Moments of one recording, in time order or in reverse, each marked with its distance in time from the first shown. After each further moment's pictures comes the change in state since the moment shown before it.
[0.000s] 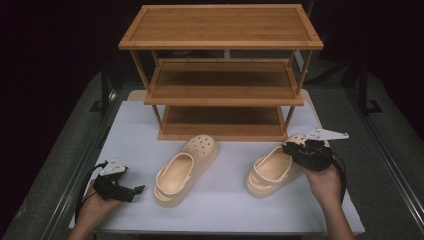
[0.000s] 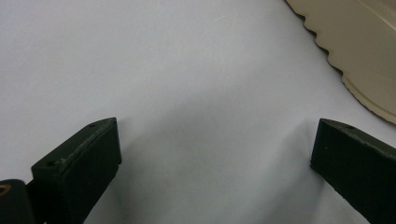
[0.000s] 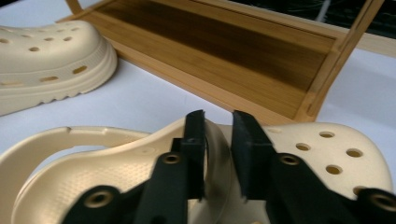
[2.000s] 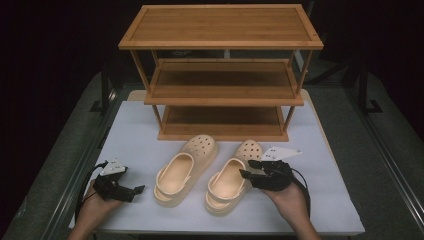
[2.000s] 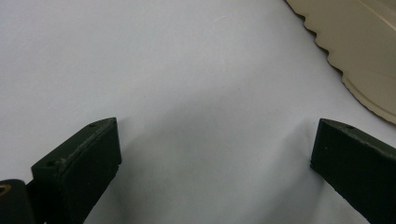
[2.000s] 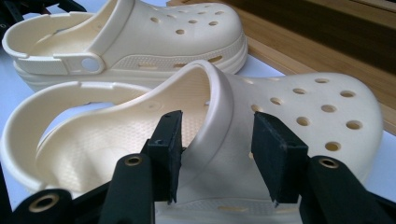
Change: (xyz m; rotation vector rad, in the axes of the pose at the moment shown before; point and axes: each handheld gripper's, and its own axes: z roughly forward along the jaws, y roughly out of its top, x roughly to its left) left arm 0.000 0.000 0.000 0.000 -0.001 0.000; right arm 0.104 -0.002 0.029 0.047 0.212 -0.114
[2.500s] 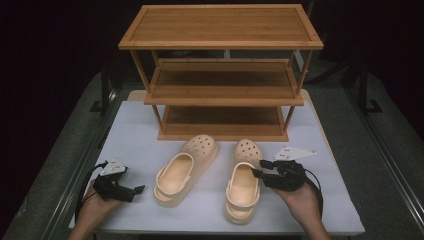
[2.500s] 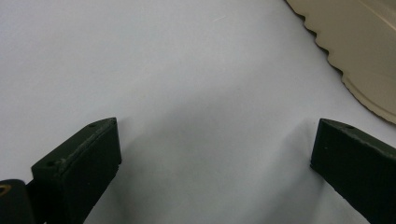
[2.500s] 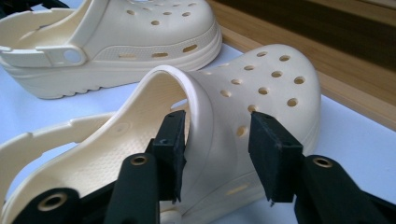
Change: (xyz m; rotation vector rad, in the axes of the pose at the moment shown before) left arm 0.000 0.000 0.000 0.000 0.001 0.000; right arm -0.018 -0.010 -0.021 0.006 -0.025 0.037
